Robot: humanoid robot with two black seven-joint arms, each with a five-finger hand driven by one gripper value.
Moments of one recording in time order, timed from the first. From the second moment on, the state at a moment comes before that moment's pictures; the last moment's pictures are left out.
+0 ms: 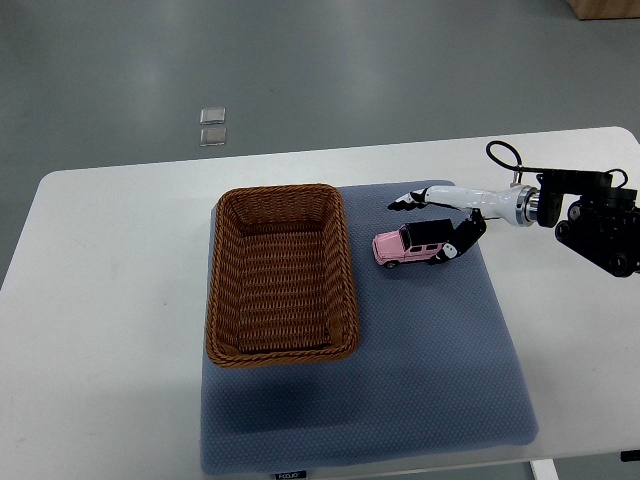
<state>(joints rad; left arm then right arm) 0.02 0.00 -0.07 -0.15 0.12 -0.03 -0.01 0.95 -0.36 0.17 0.59 -1.31 0.24 0.59</state>
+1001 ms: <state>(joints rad) 0.02 0.00 -0.07 -0.15 0.12 -0.03 -0.01 0.99 -0.37 0.12 0.59 -1.29 0.29 0.60</state>
